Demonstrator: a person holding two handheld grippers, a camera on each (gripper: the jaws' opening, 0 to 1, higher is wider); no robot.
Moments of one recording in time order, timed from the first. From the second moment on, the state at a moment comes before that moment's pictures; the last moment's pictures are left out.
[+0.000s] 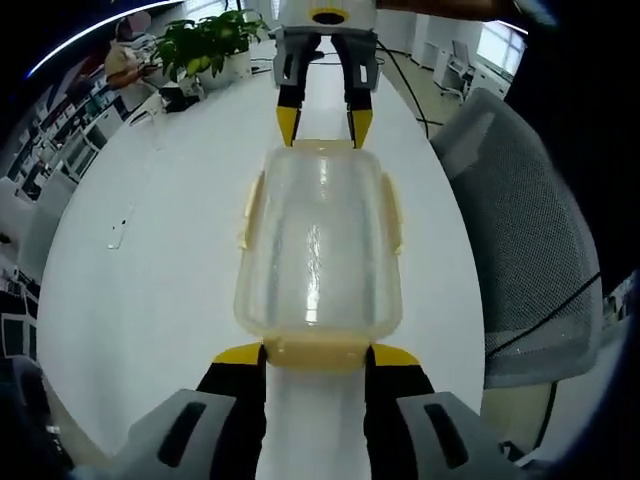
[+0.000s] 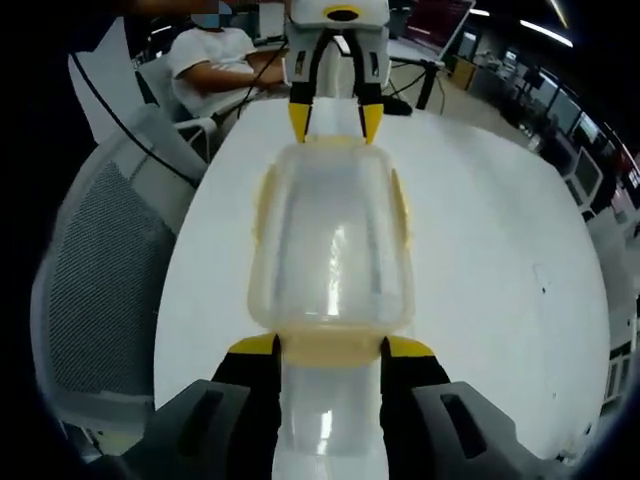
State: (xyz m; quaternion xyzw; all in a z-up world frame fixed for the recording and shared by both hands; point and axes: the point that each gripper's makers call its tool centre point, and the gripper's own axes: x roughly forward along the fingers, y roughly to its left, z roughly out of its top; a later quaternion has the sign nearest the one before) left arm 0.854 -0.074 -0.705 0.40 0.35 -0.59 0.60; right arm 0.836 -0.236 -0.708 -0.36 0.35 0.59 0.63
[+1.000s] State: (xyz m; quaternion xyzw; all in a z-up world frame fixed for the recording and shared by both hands) left arm 0.861 -0.148 -0.710 0.39 0.34 -0.61 0.60; right arm 0.840 -0.307 -0.716 -0.38 0.38 0.57 0.62
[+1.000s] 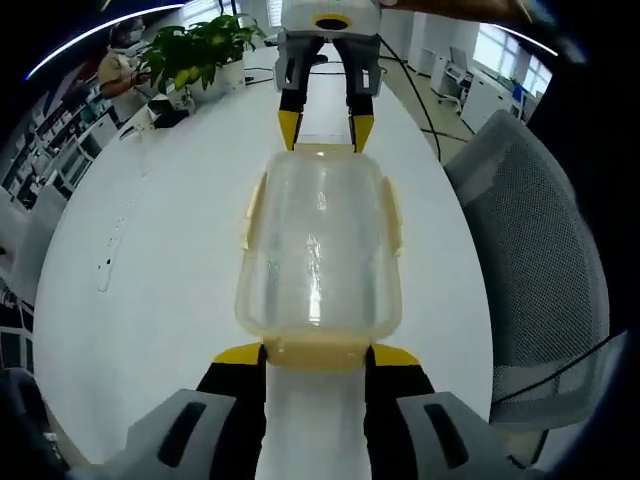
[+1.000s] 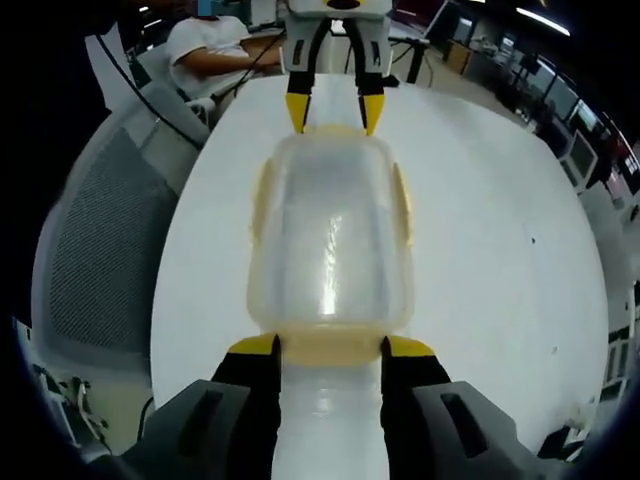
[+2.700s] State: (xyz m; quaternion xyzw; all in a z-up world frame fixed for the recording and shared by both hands) left arm 0.856 -0.206 -0.726 0.37 0.35 -0.61 0.61; right arm 0.843 -0.369 -0.728 -0.42 0.40 0.56 0.59
